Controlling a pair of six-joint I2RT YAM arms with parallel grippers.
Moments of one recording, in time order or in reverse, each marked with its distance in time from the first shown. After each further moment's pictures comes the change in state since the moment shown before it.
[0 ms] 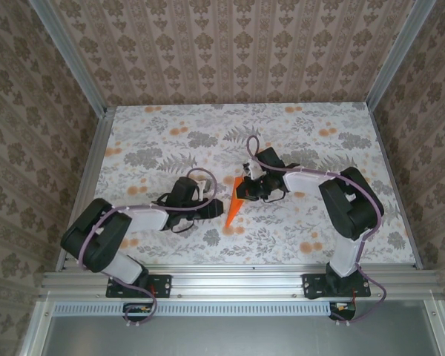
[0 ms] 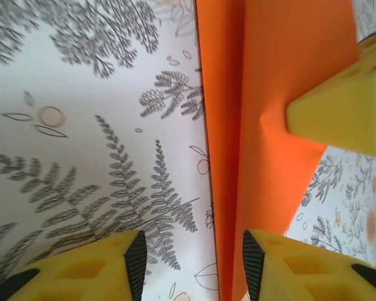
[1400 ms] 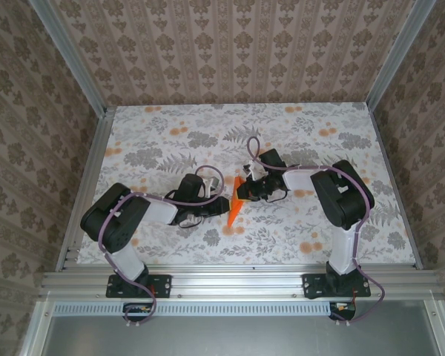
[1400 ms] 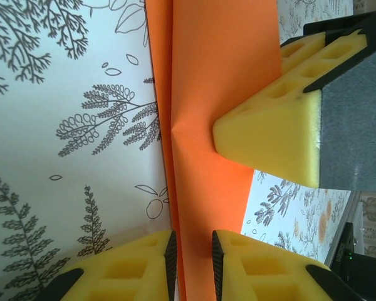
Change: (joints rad) left arm -0.004 0.174 0.065 0.158 0.135 -0.095; right arm -0.056 0.117 -0.001 0.091 -0.123 -0.074
